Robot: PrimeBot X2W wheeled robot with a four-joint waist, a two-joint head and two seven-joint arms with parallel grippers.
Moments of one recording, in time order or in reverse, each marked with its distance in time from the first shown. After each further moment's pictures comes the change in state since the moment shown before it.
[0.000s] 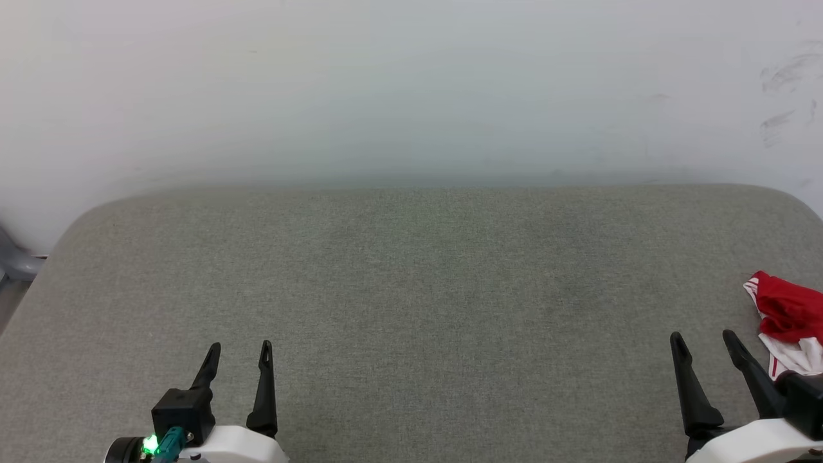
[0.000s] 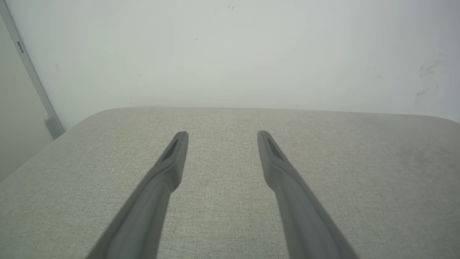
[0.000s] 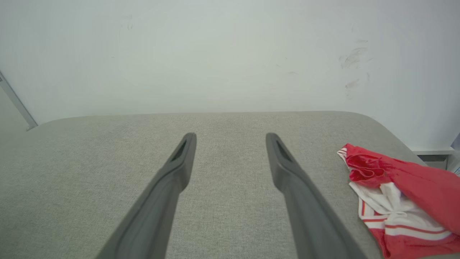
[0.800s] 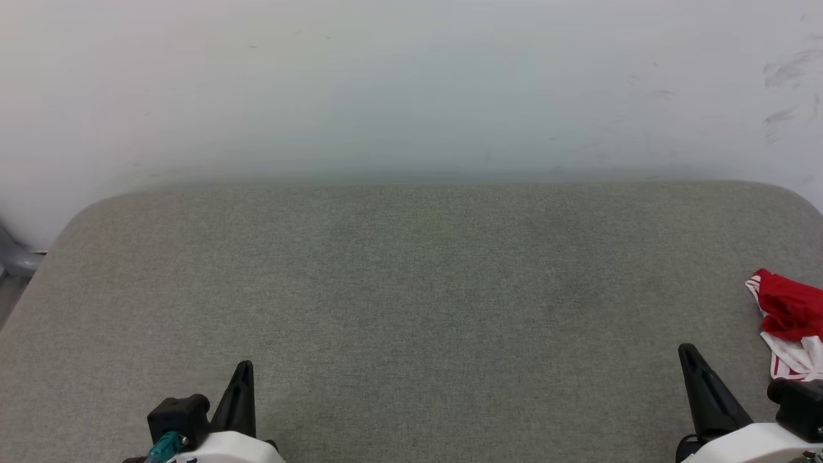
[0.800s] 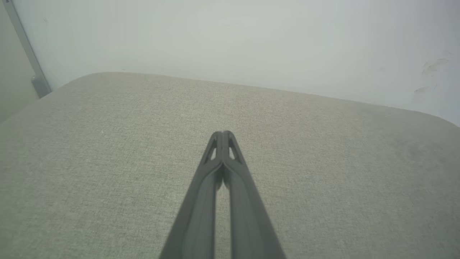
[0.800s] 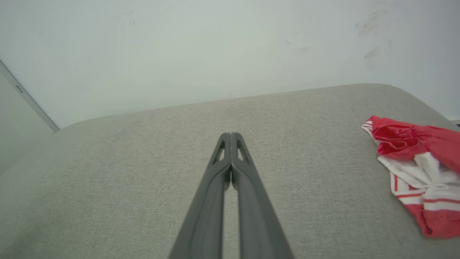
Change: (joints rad) left arm 0.020 -0.032 0.014 0.044 -0.060 -0.037 0.023; right arm -0.001 0.004 0.018 0.059 0.096 0.000 0.000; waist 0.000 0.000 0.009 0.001
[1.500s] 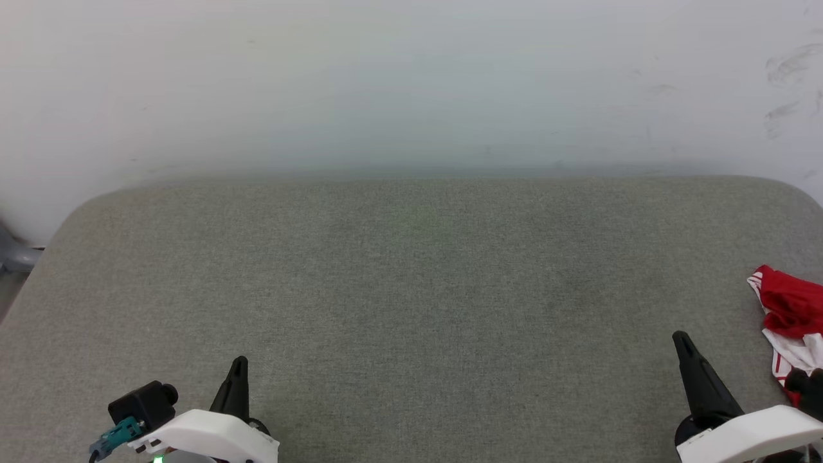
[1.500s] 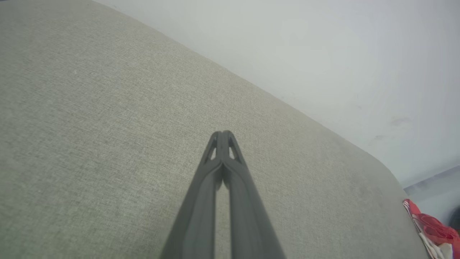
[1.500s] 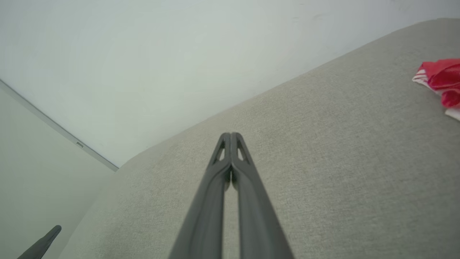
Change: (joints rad) left arm -0.025 -0.063 0.117 0.029 -0.302 -0.101 0.088; right arm -0.064 0.000 -0.006 0.107 0.362 0.000 0.001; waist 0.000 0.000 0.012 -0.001
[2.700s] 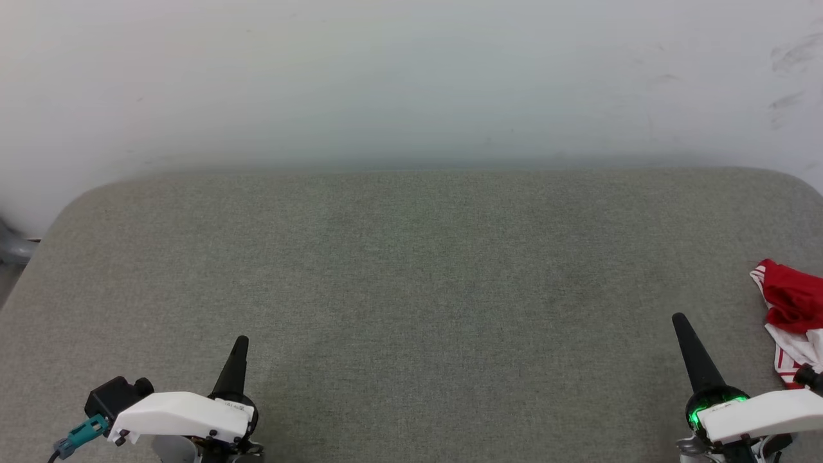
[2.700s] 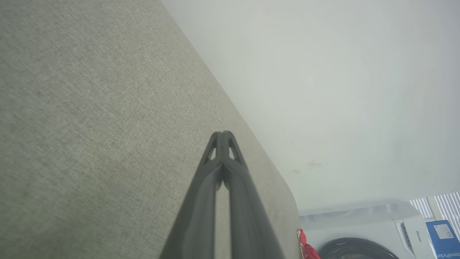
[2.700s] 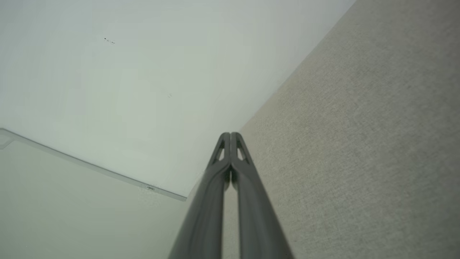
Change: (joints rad) left arm -0.043 -0.084 0.149 0.022 -0.376 -0.127 0.118; right arm -0.091 0.000 -0.008 0.134 0.456 0.000 0.003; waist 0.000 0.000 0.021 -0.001
